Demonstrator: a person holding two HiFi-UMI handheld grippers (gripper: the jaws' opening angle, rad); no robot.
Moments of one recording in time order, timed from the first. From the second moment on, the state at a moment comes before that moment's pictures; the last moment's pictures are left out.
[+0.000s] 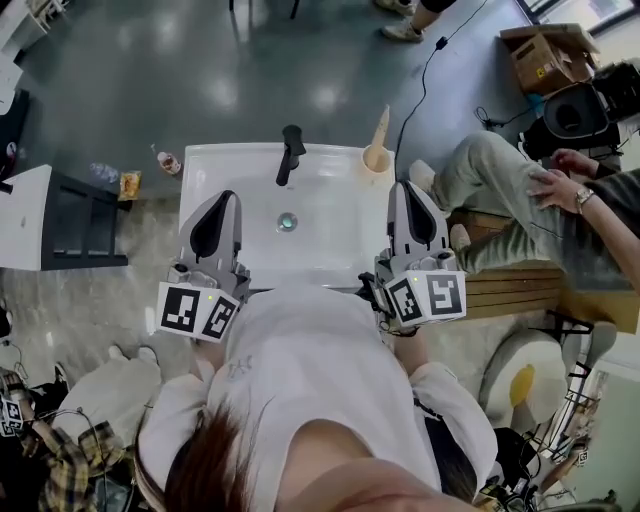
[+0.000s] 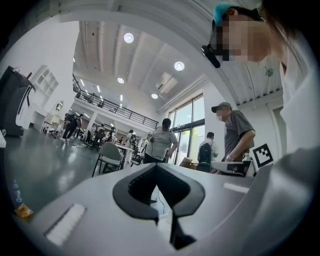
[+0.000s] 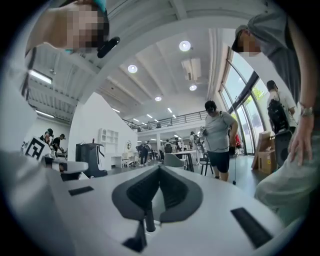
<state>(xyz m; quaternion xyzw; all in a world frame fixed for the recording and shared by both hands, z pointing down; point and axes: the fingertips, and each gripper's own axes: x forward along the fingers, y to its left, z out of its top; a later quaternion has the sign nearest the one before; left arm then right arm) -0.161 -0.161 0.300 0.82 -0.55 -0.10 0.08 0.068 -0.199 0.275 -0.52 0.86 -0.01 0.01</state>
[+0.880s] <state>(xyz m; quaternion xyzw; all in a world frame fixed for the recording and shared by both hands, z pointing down) -0.164 -0.123 0.307 0.85 -0.52 -0.08 0.09 0.022 -0.136 0.303 -0.50 0.86 -0.03 0.00</state>
